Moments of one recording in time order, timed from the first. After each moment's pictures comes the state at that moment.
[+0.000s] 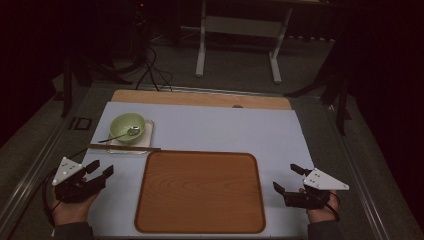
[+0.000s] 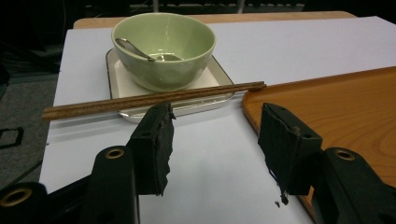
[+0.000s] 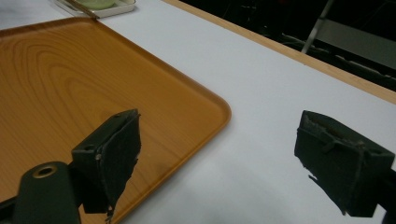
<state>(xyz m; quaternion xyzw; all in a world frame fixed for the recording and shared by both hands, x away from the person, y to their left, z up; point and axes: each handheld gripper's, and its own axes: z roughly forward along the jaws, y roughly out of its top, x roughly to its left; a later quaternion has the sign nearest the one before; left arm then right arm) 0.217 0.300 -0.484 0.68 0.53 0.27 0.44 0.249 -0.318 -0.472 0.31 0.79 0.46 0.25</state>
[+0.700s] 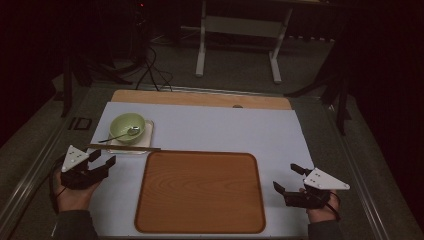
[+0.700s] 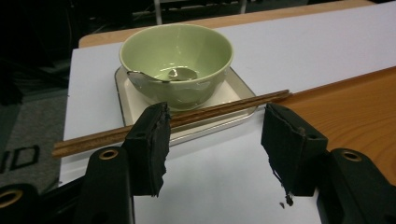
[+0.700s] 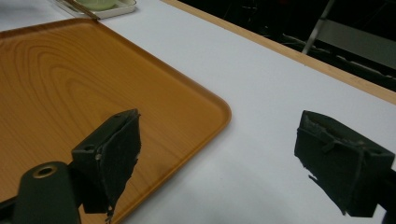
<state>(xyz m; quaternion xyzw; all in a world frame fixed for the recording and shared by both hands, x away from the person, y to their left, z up) 0.250 0.304 -0.489 0.70 0.50 0.30 0.42 0.249 -0.319 -0.471 0.30 0.79 0.47 0.25</state>
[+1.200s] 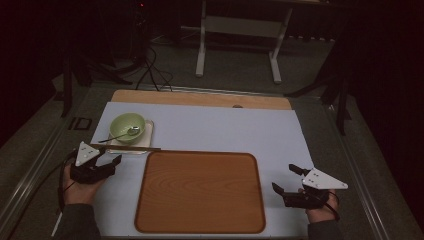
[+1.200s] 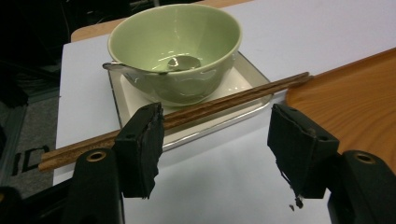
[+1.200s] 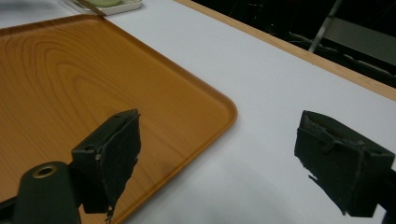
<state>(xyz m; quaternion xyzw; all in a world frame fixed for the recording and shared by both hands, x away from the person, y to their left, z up) 0.274 0.299 -0.504 0.72 0.49 0.30 0.38 0.250 -0.317 -0.472 0.30 0.80 0.46 0.24</state>
